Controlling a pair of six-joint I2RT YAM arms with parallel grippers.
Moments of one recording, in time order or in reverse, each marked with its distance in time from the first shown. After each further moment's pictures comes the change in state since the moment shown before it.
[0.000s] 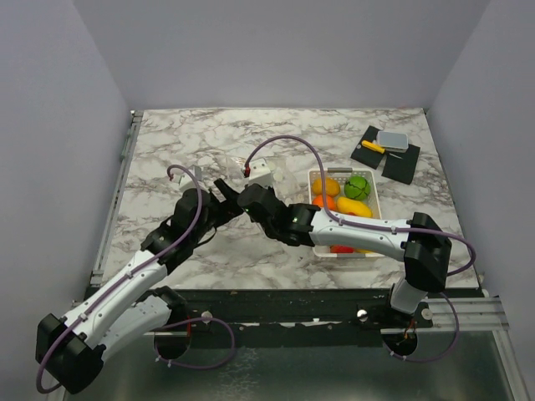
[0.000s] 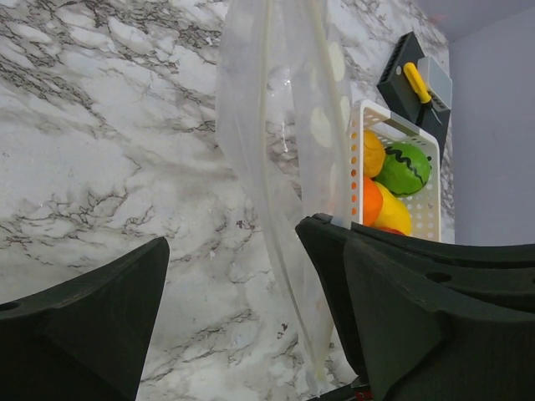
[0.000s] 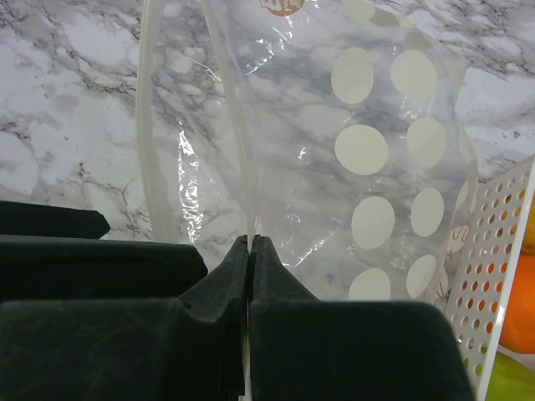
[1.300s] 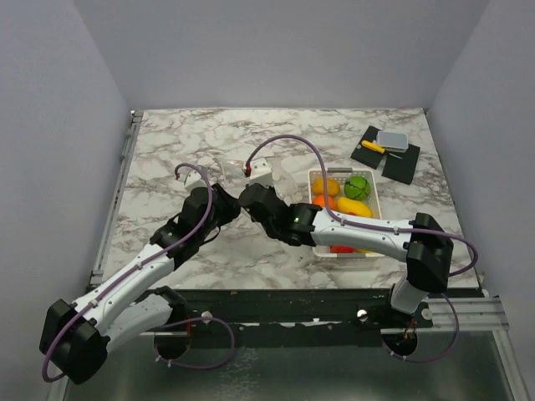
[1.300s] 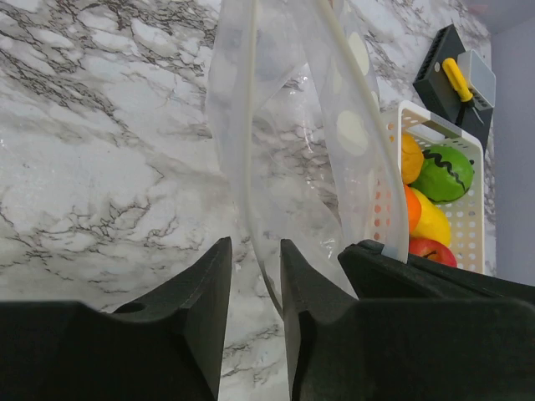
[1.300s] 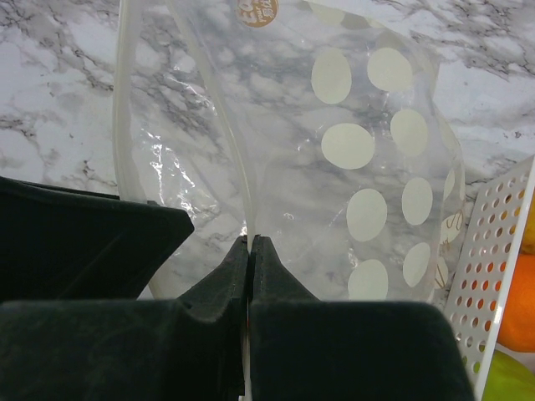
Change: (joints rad) left arm 0.000 0.075 -0.020 0.069 -0.030 0.042; right arm 0.000 -0.011 0.000 -0.009 -0.001 0.000
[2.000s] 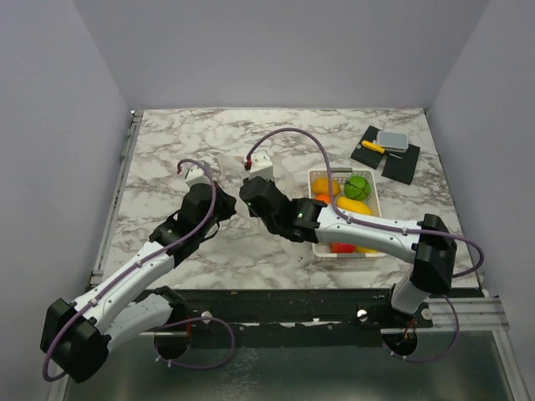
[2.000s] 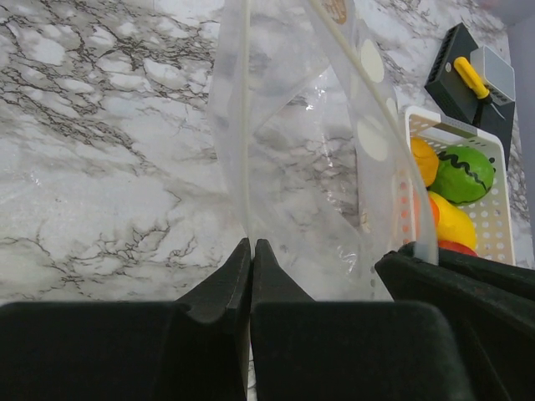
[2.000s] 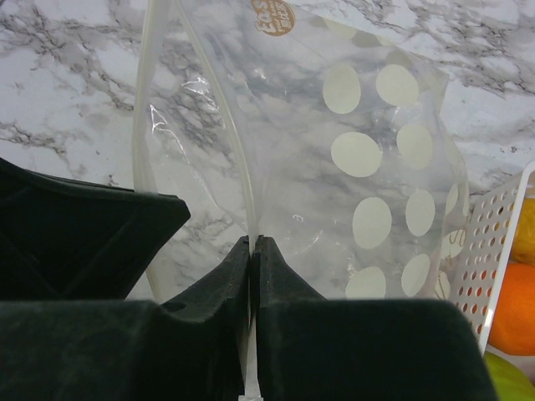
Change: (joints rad) left arm 0.006 0.014 0.036 -0.004 -0.028 0.125; right arm 0.000 -0.024 0.054 -0.039 -0.017 -0.001
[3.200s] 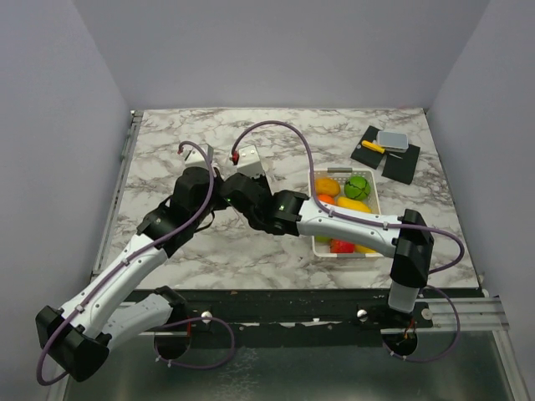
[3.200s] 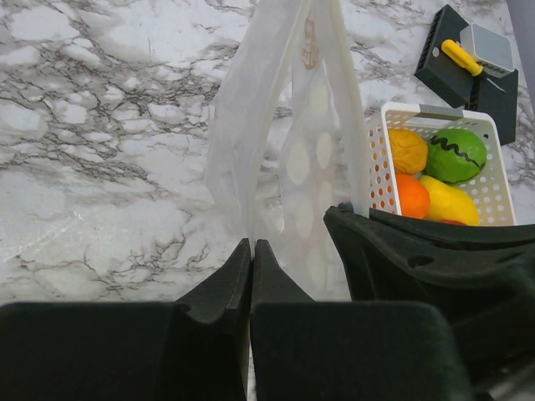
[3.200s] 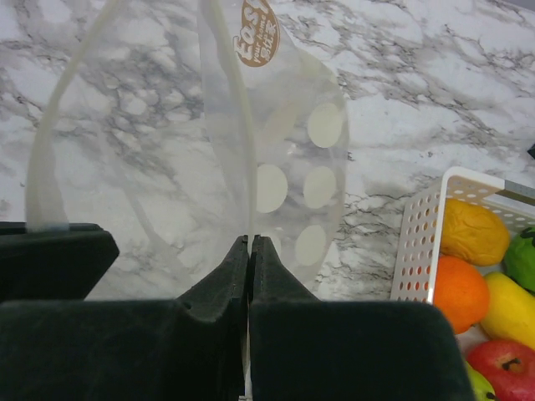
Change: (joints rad) left arm 0.000 0.006 0.216 -0.209 0.029 0.160; right arm 0.020 0.148 0.238 -0.208 0.187 -0.006
